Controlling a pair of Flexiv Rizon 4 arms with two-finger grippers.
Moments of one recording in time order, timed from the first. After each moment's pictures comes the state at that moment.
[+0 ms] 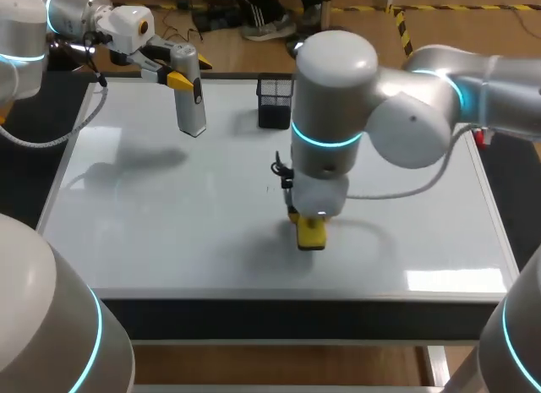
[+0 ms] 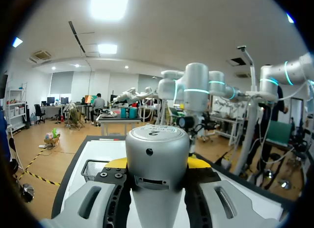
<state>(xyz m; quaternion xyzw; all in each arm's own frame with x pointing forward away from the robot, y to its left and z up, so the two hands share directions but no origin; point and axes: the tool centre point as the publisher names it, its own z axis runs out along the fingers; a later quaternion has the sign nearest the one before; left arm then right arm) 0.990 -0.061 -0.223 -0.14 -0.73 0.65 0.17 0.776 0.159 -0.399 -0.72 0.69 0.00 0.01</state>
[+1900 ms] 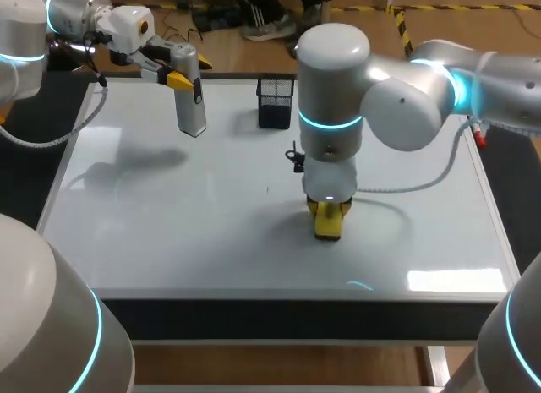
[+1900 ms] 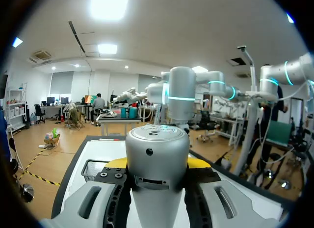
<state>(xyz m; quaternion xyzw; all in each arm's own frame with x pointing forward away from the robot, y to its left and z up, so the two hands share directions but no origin) 0.990 -0.061 -0.223 -0.14 -0.73 0.65 0.17 0.815 0.105 -0.431 -0.66 0.75 0.00 -0.05</state>
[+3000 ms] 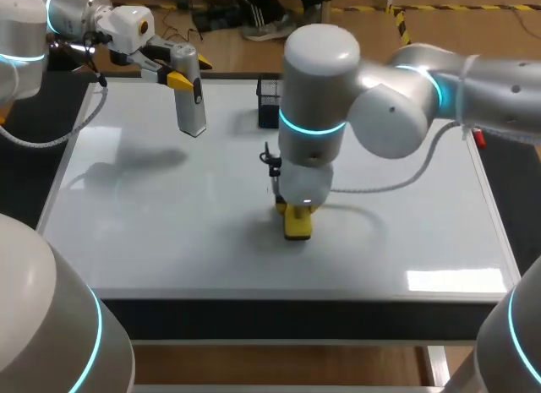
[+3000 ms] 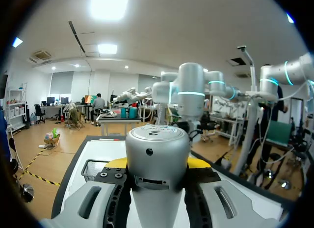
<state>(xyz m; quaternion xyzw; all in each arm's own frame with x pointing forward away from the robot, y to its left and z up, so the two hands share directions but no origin) 0.990 -0.061 -0.223 -0.14 -0.73 0.65 0.17 0.806 0.179 -0.416 -0.72 0.69 0.02 0.01</state>
